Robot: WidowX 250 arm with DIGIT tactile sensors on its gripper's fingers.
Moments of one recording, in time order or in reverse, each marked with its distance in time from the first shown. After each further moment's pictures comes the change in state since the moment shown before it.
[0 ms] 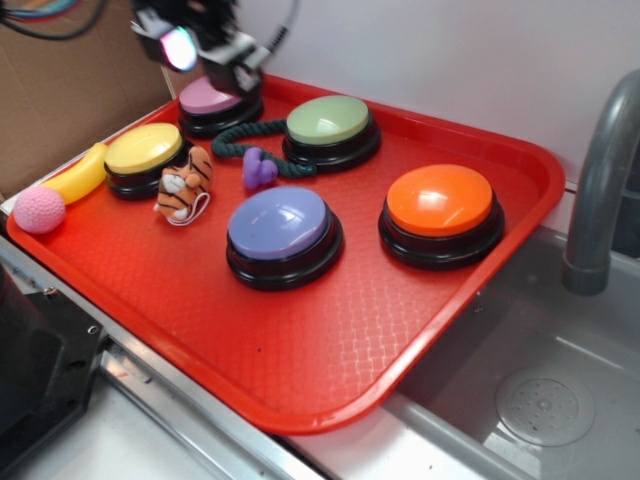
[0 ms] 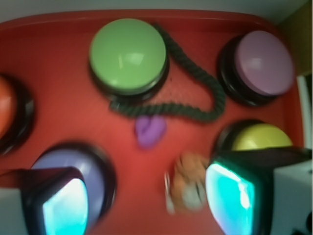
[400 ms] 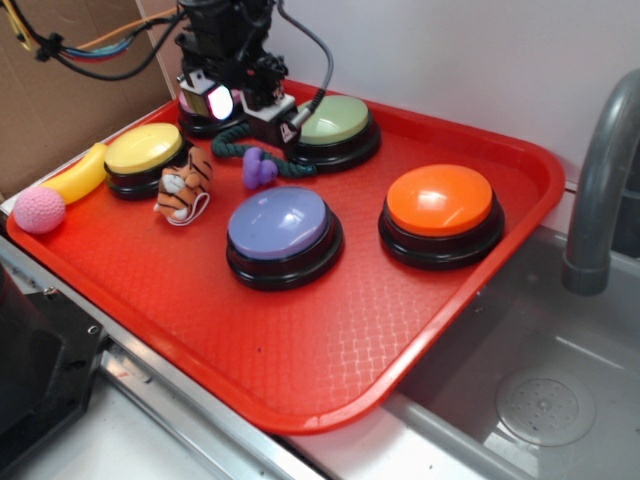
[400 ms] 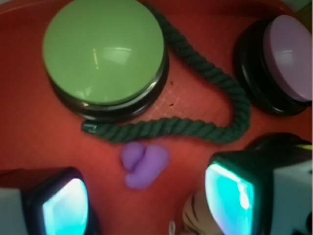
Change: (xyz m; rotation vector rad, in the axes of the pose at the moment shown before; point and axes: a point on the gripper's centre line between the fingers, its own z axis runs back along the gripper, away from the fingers) arm 0.009 0.008 -0.043 0.035 0.017 0.048
